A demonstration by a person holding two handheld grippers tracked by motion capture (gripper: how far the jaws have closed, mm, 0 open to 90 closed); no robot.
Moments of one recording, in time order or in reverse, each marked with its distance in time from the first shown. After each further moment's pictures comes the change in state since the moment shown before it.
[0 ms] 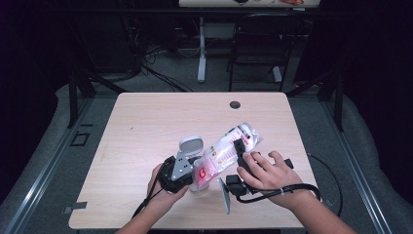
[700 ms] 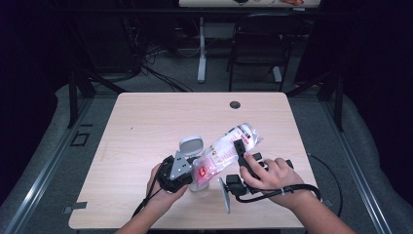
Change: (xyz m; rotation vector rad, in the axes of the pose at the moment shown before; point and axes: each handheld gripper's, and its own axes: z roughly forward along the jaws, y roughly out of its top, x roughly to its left) left arm 0.001 0.000 -0.001 -0.011 0.003 -0.009; right arm 0.002 0.000 0.001 -0.011 0.004 0.056
